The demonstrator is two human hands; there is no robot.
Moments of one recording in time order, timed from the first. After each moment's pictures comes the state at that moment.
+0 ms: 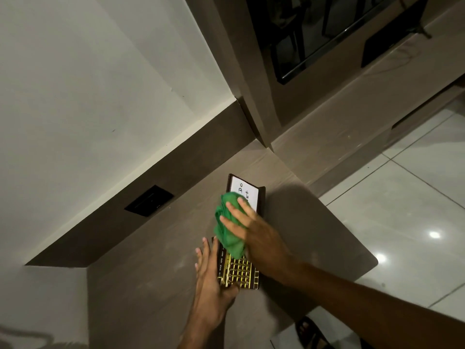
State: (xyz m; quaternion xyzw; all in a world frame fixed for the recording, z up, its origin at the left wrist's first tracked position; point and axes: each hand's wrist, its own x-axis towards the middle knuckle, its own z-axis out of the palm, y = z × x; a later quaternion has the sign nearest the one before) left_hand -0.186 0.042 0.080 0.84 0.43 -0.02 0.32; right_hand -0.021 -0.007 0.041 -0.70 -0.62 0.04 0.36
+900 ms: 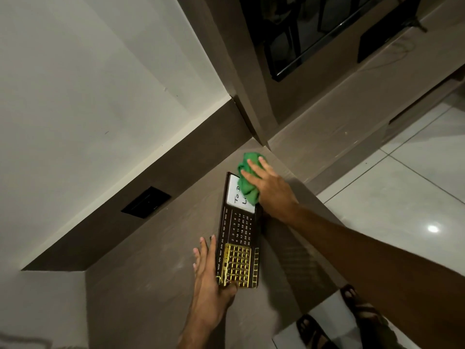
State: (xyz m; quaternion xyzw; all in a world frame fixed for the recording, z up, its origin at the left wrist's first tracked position) left_hand -0.183 0.043 0.084 0.84 0.43 -0.03 0.32; right_hand 0.074 0.034 0.021 -0.80 -0.53 0.06 0.27
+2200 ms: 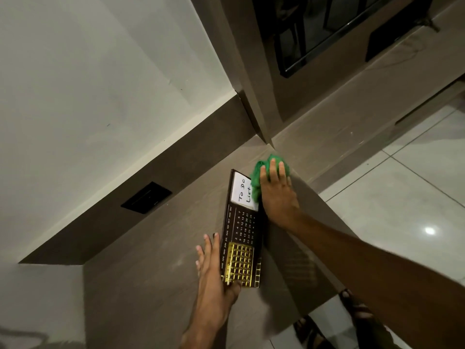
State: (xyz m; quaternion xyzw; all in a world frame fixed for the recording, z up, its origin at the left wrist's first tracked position) left_hand -0.180 0.039 0.080 0.84 0.44 -0.03 0.32; right_hand 0.059 0.036 0.007 -0.88 -0.43 0.14 0.17
